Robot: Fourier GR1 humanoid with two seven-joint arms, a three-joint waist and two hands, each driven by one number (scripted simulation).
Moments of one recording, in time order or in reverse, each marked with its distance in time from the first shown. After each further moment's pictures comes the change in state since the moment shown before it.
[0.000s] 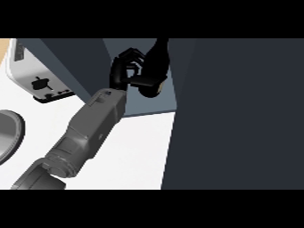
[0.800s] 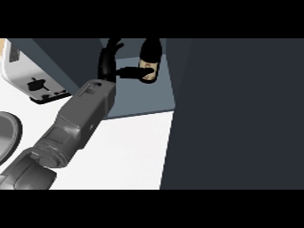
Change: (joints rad) left arm -0.081 0.064 -0.006 0.113 -0.051 0.085 -0.038; right arm 0.039 0.000 0.003 0.004 -0.011 0.044 -0.064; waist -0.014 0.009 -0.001
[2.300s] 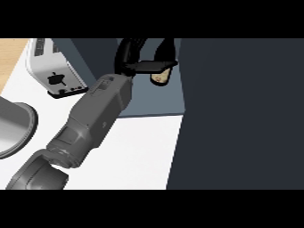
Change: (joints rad) left arm -0.020 -0.069 0.085 -0.145 0.105 -0.371 -0.057; right arm 0.091 -0.026 -0.051 -0.018 -0.009 0.009 -0.002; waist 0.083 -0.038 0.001
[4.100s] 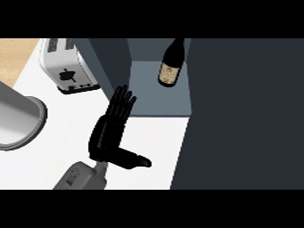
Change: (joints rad) left arm 0.952 0.111 -0.384 -1.106 0.114 -0.016 0.199; right arm 0.027 -0.060 -0.046 -0.004 0.012 -0.028 0.012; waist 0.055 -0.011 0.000
